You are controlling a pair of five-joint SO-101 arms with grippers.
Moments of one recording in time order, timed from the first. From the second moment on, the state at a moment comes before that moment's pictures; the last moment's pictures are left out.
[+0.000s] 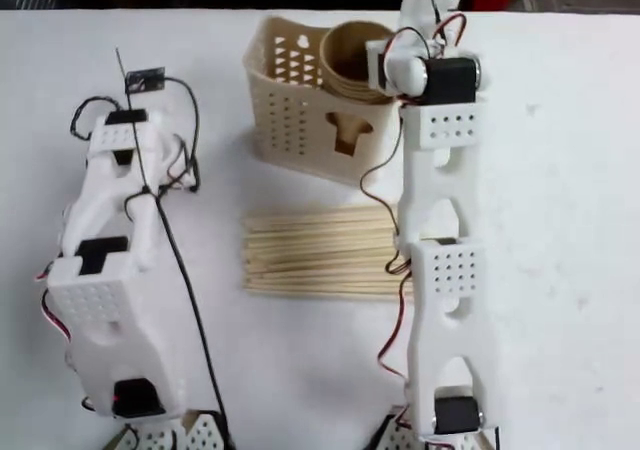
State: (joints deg) left arm -13.6 31.3 -4.4 65.2 4.9; right arm -9.2 65.1 -95.0 95.8 5.8
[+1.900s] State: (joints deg) left arm -13.6 31.3 -4.4 65.2 4.9; right arm -13.0 34.2 -61.3 96.8 62.5
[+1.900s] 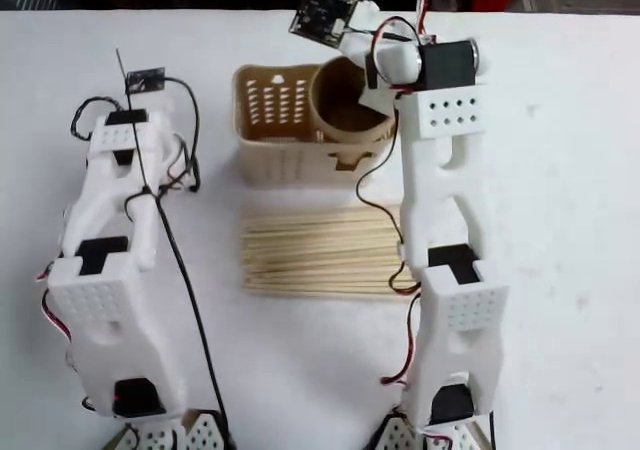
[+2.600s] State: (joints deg) left arm -13.6 31.3 -4.3 63.9 4.9; right arm -14.4 34.1 -71.8 97.4 31.2
